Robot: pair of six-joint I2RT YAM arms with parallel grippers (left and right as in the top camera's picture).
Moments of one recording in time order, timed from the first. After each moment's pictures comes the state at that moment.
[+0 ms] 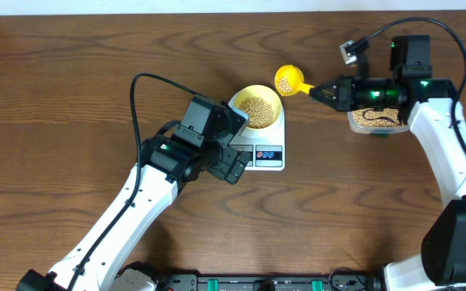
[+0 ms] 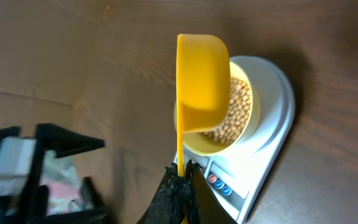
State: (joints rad) left arm -0.49 1.35 1.07 -0.78 0.15 0.09; right arm 0.03 1.68 1.32 -0.63 -0.94 0.07
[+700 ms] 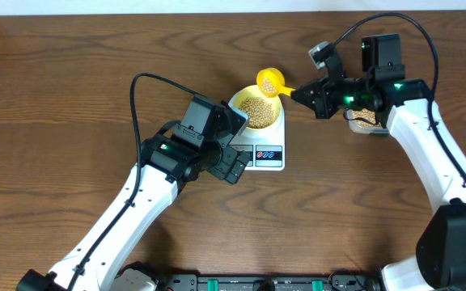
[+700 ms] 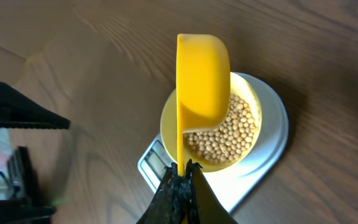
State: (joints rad) left arm -0.49 1.35 1.07 -0.78 0.15 0.09; right arm 0.16 1.68 1.32 -0.57 -0.81 -0.17
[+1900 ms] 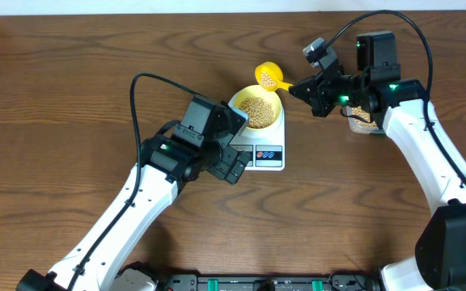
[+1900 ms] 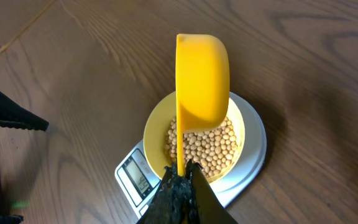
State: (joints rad) left arm -0.49 1.35 1.07 -0.78 0.15 0.09; right arm 0.18 1.68 1.32 -0.51 -0.75 -0.25
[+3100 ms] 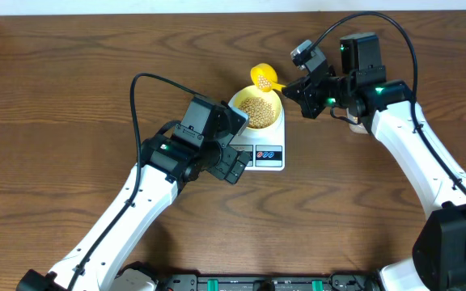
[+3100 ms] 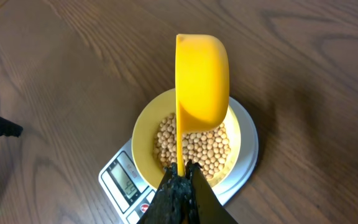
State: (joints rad) left arm -0.49 1.35 1.07 -0.78 0.15 0.09; right arm 0.25 1.68 1.32 -0.49 -0.62 -0.24
